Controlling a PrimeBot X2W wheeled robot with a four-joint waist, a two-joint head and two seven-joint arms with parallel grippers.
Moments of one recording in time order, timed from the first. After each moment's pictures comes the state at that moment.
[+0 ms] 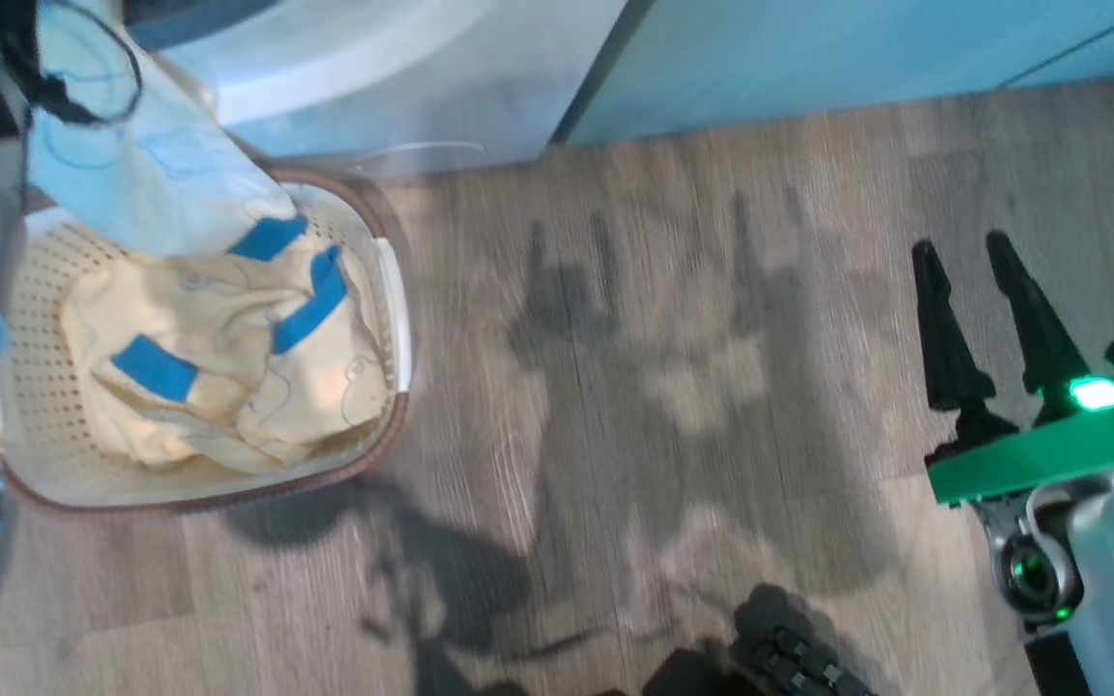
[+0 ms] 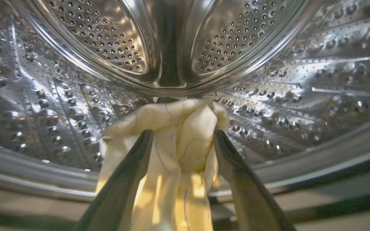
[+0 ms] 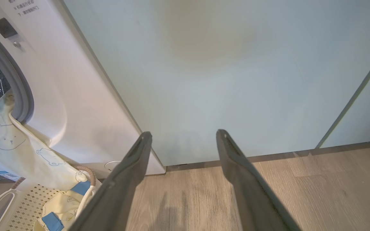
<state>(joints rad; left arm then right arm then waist) -1.47 0.30 -0.18 1.29 -0.25 -0.04 -0.19 -0.35 -0.12 0.22 0.19 0.46 0.13 -0.25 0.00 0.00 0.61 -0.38</state>
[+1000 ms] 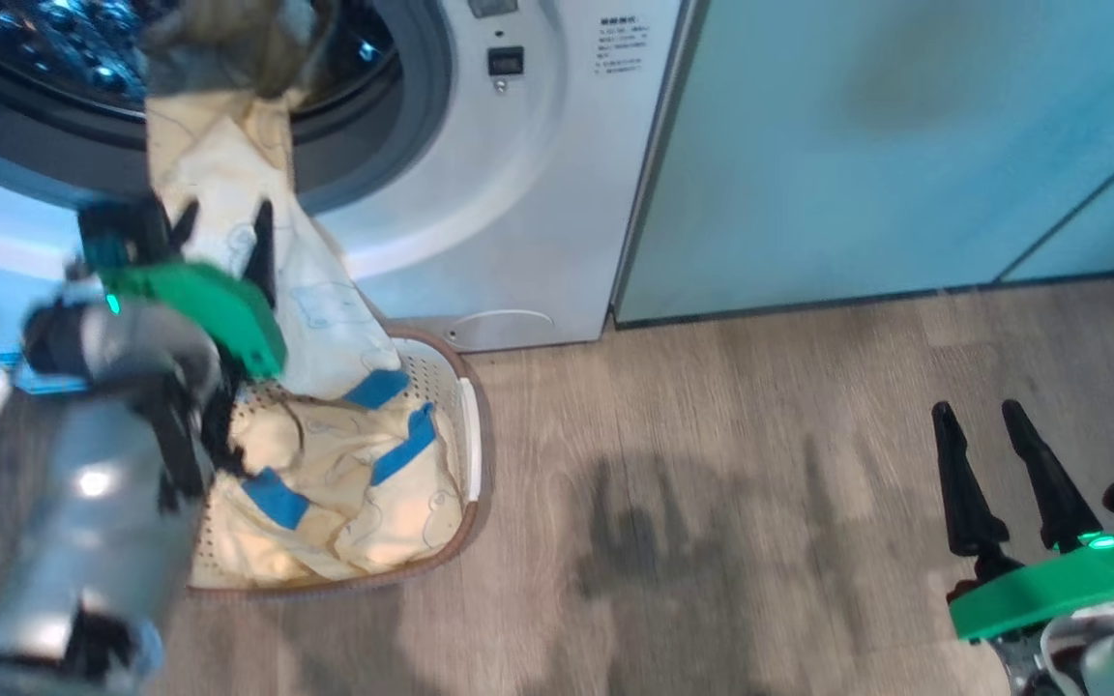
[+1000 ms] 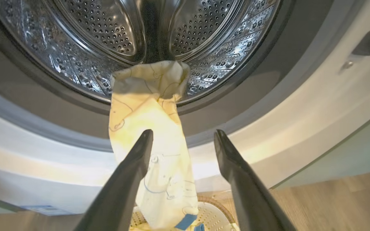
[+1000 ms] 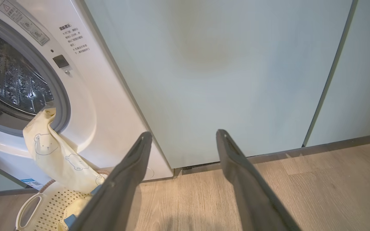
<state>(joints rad) -0.82 0.22 -0.16 1.02 -0.34 -0.10 -0.25 -0.12 -0.16 0.18 0.21 0.45 0.13 -0.25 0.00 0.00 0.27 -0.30</state>
